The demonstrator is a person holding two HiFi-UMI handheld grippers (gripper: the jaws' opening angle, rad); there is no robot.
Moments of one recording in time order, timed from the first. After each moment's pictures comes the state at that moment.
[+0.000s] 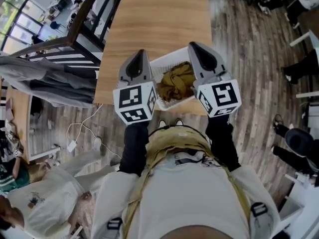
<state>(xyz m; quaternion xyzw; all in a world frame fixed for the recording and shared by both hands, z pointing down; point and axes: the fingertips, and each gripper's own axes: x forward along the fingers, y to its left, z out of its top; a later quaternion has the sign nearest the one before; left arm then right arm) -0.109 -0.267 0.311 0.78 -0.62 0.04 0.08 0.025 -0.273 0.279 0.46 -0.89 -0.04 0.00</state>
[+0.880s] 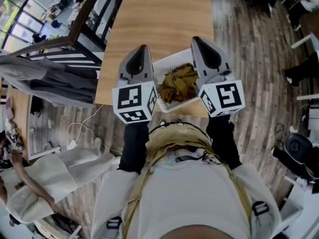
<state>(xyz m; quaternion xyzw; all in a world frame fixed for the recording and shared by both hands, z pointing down) -0.110 -0.280 0.287 0.79 -0.61 0.01 0.05 0.020 -0.285 0.251 0.46 -0.88 -0.06 -0.04</state>
